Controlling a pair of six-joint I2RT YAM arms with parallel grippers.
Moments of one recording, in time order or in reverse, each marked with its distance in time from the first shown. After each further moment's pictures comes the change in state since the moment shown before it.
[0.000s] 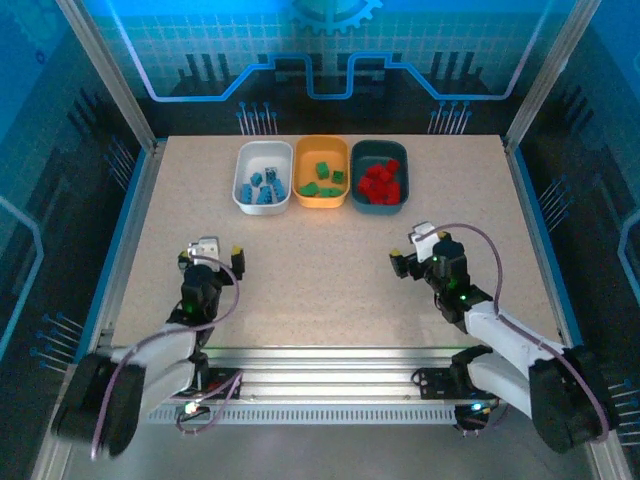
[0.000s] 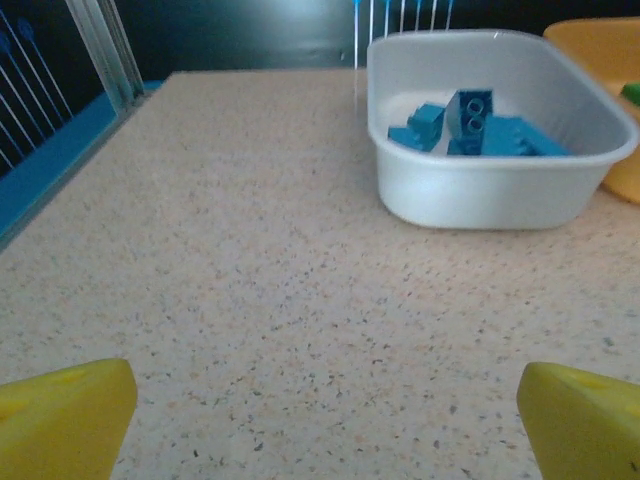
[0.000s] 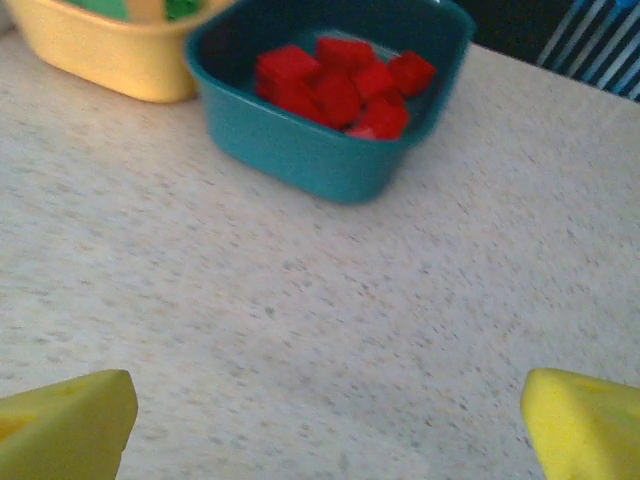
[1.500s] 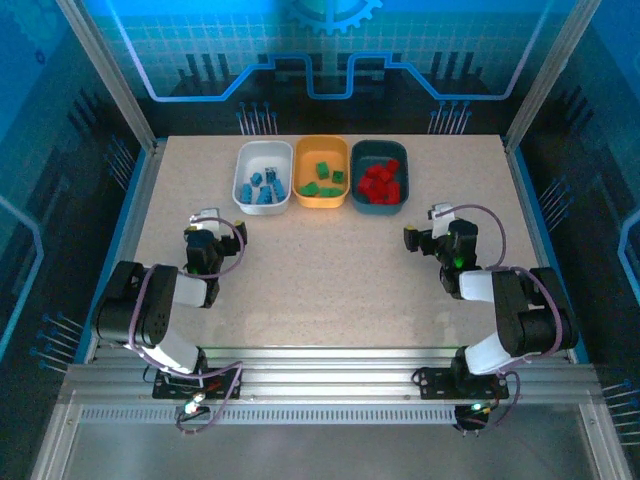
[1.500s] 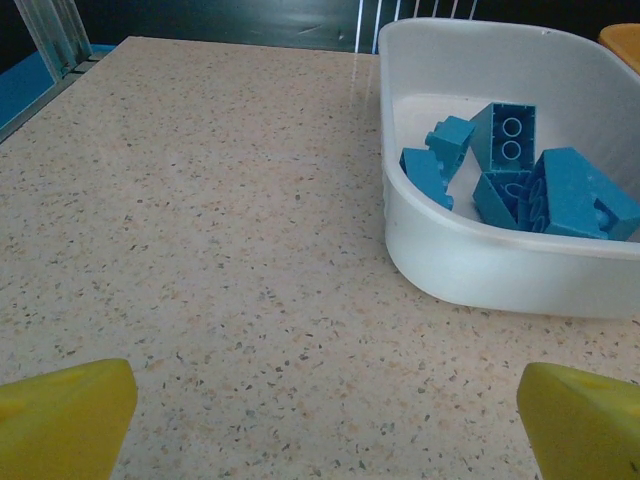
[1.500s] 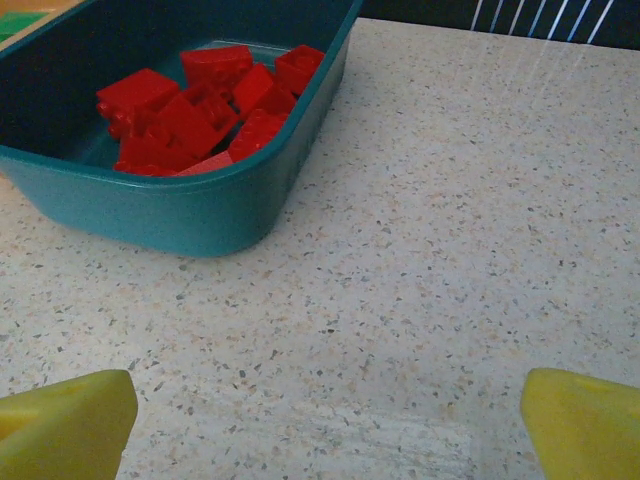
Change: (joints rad) left arm 0.140 0.482 0.266 0.187 0.154 -0.056; right arm -0.240 0.472 0.120 0.389 -0.180 0.068
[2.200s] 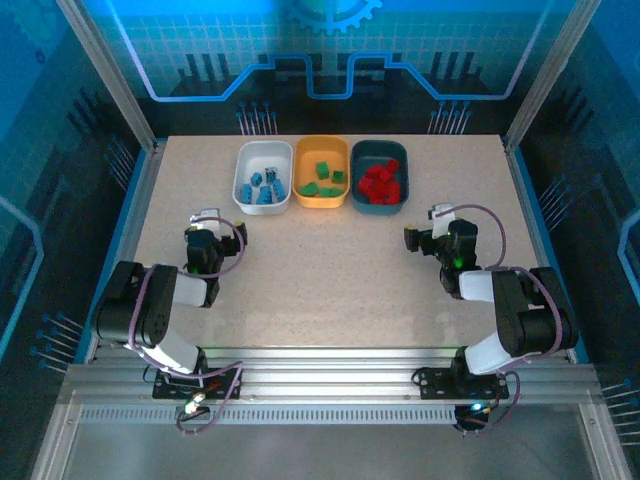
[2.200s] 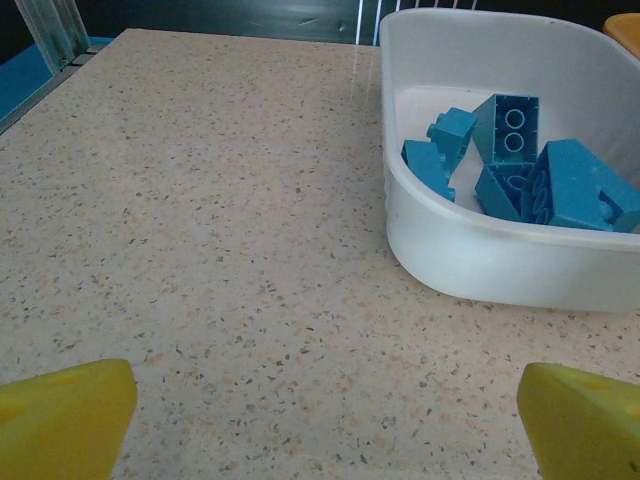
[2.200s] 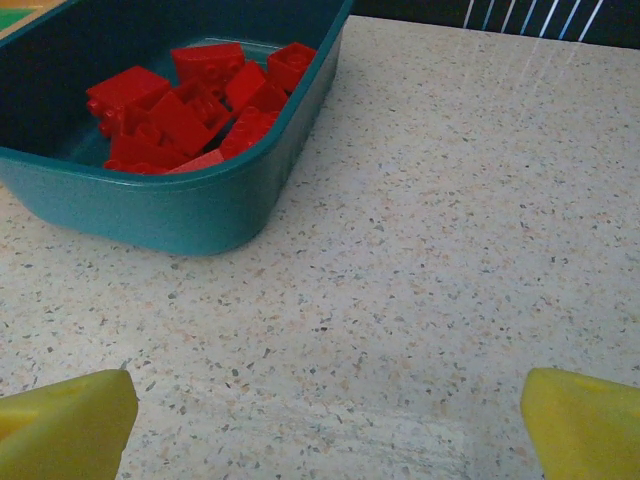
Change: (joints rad) left arm 0.000 0.000 0.004 -0.017 0.001 0.000; right arm 0.001 0.000 0.000 -0.001 0.016 0.000
